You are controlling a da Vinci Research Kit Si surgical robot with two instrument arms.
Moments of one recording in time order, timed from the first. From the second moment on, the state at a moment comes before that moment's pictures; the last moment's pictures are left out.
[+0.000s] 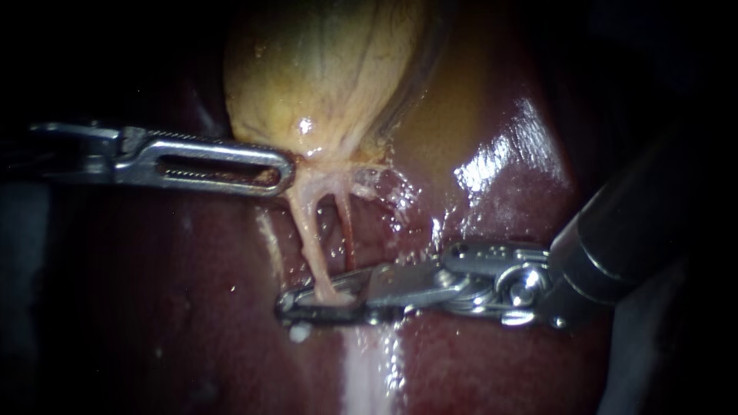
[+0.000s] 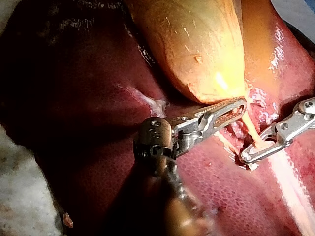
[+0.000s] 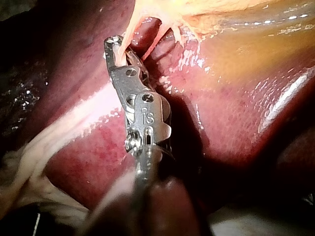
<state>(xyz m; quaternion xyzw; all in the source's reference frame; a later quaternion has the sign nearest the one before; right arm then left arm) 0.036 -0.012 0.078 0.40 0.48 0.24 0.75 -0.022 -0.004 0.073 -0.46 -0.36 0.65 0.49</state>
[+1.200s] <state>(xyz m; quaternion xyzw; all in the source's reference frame) 0.035 -0.009 0.077 0.32 0.50 0.22 0.78 -0.022 -0.004 0.073 -0.46 -0.36 0.65 0.49</state>
